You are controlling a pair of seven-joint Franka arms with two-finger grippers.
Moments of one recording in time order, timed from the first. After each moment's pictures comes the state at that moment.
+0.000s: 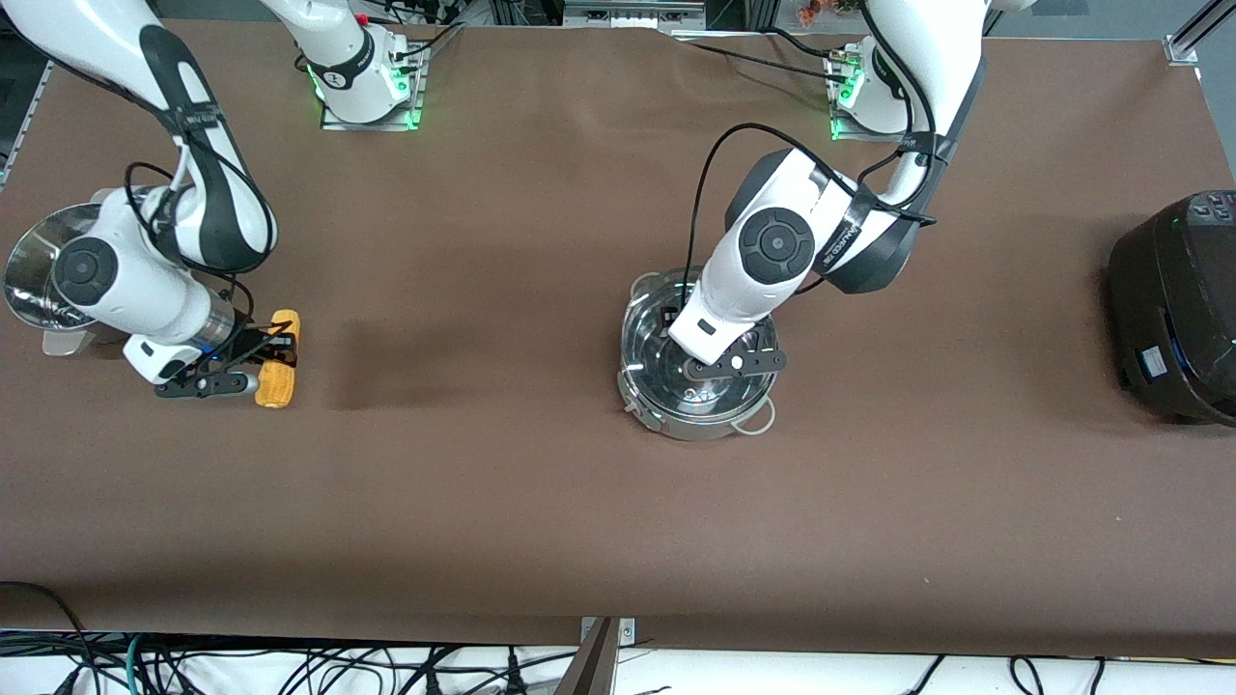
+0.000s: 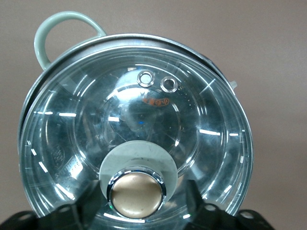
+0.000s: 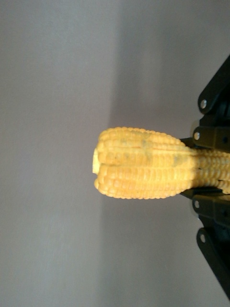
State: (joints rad) left arm -0.49 0.55 -0.09 -1.49 -0.12 1.98 -0.66; right arm -0.10 0.33 0.10 -1.97 -0.01 2.28 -0.10
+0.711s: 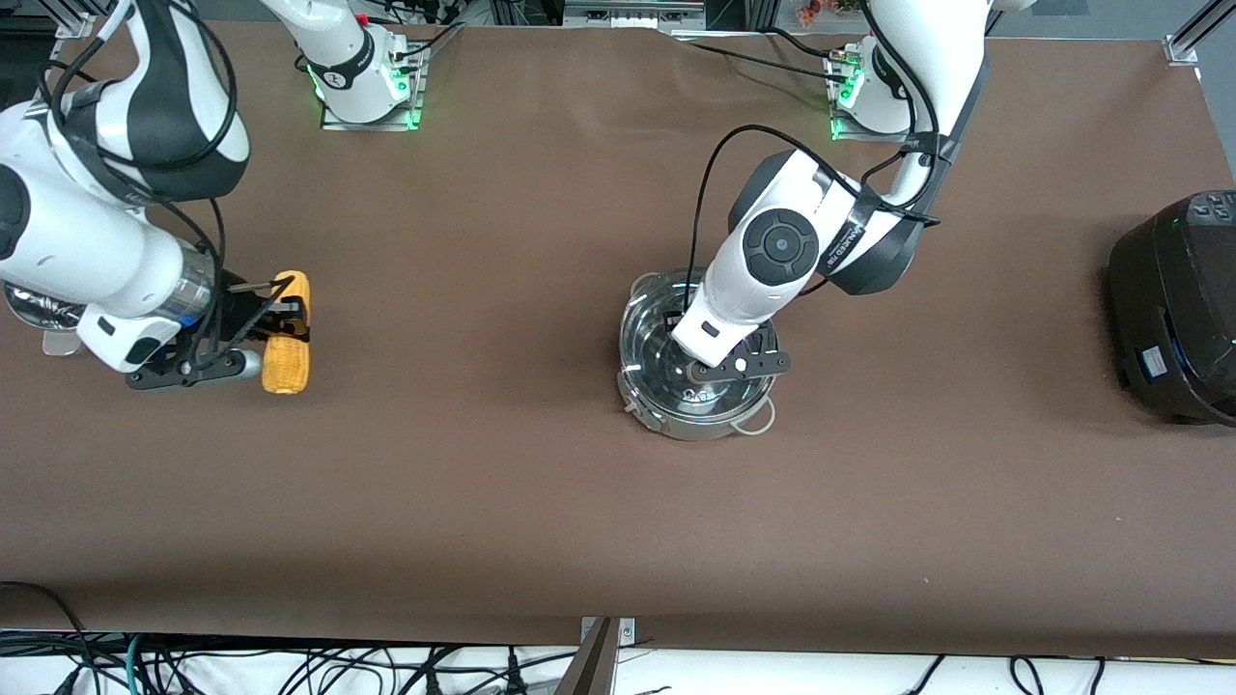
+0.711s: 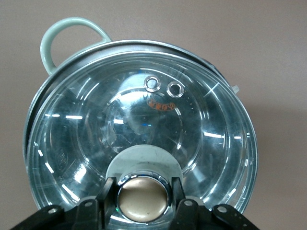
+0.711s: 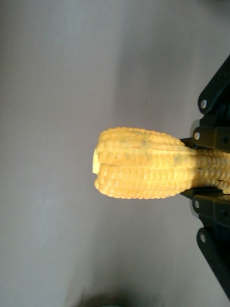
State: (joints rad) left arm -0.49 0.55 -0.08 -1.48 -0.12 1.98 -0.66; right arm -0.07 0.29 0.30 -1.57 0.01 1.80 0.10
